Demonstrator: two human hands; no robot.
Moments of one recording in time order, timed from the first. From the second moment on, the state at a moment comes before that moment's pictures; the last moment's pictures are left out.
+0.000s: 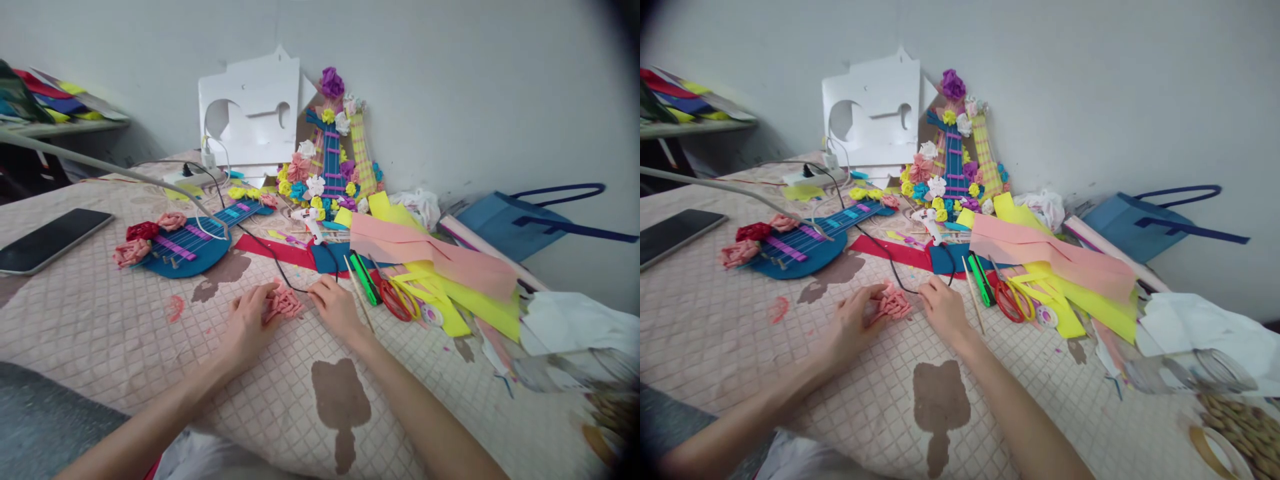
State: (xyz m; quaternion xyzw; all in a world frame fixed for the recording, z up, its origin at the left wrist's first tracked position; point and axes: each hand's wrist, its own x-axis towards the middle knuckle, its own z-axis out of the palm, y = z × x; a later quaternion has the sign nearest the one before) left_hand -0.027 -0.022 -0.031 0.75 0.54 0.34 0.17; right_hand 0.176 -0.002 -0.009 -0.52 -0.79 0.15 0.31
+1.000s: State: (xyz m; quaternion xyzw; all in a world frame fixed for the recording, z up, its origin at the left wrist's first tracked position) left_hand -0.028 -0.021 -0.036 0.74 0.53 0.37 0.17; right_hand 0.200 -0.007 0.001 -0.55 -0.68 0.23 0.42
